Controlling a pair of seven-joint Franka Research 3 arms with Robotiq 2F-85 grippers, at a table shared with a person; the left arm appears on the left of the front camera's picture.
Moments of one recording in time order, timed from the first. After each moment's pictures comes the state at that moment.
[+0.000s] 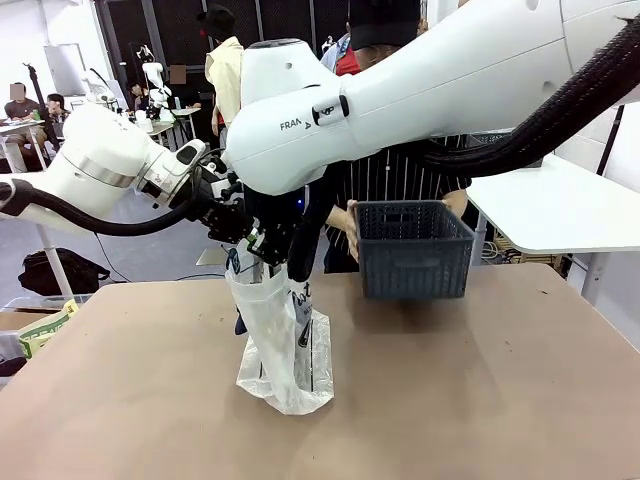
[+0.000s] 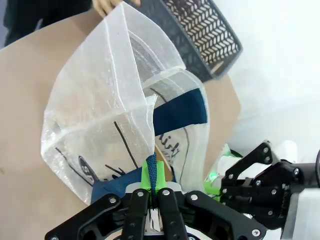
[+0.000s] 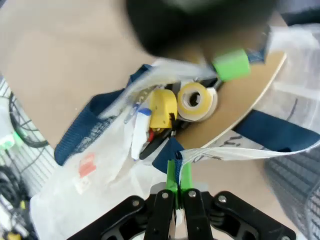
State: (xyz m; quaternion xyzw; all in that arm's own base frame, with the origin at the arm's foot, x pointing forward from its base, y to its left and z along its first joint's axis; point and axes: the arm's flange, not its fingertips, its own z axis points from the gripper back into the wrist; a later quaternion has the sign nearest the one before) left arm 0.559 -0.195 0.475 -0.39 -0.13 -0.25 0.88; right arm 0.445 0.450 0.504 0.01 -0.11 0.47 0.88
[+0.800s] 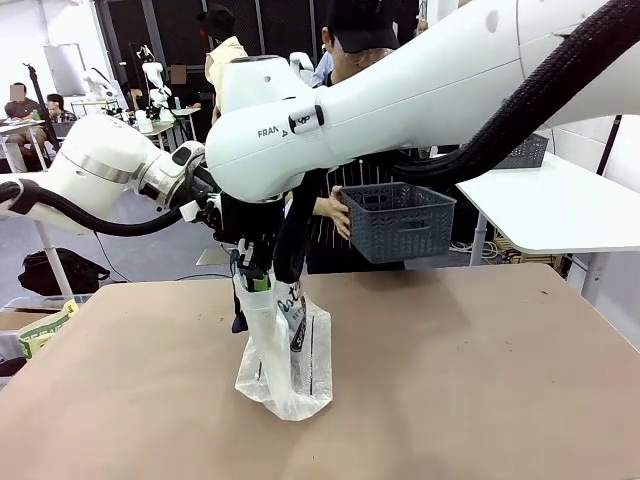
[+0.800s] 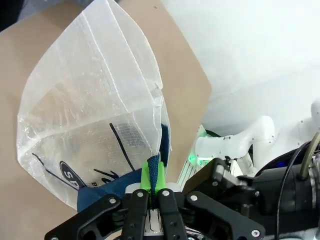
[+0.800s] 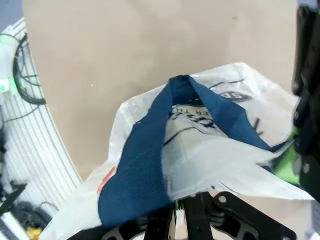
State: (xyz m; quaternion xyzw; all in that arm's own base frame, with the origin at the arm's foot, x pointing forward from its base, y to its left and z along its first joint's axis) left arm 0.568 -0.191 0.468 -0.45 -0.08 -0.30 0.84; right arm 0.446 0.483 0.487 0.02 -0.08 0.63 0.78
